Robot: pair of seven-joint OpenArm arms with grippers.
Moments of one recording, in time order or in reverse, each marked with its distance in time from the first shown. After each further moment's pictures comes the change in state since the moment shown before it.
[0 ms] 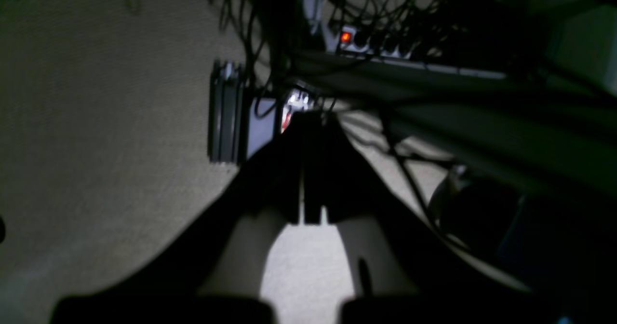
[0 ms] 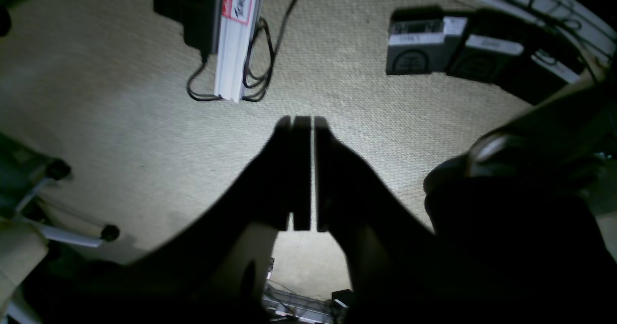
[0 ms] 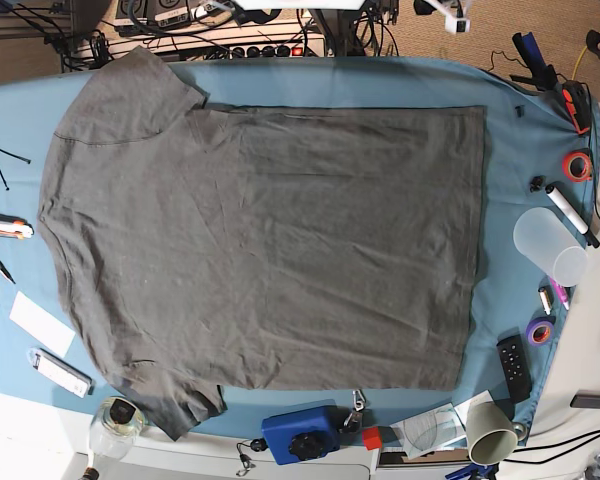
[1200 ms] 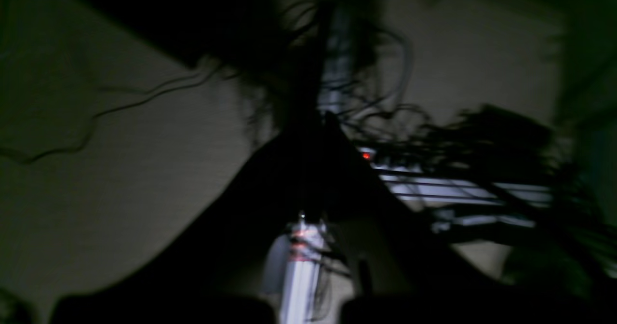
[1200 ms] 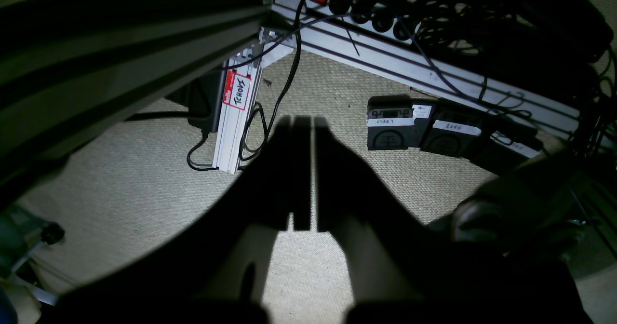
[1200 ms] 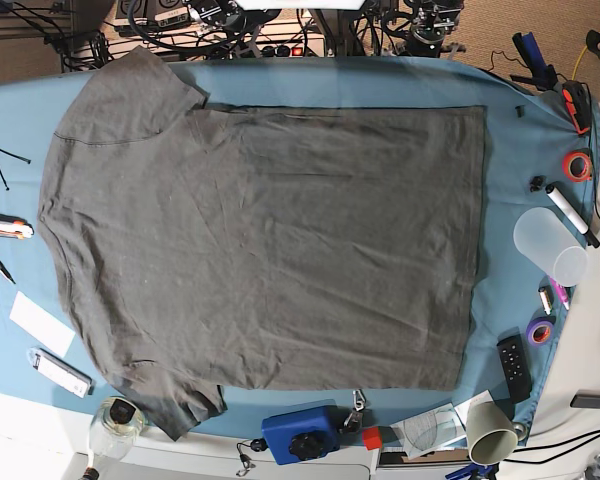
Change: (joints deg) left arm -14.2 6.3 0.0 -4.9 2.8 12.6 -8.3; right arm 8.4 -1.6 0.0 -4.0 0.3 1.1 5.6
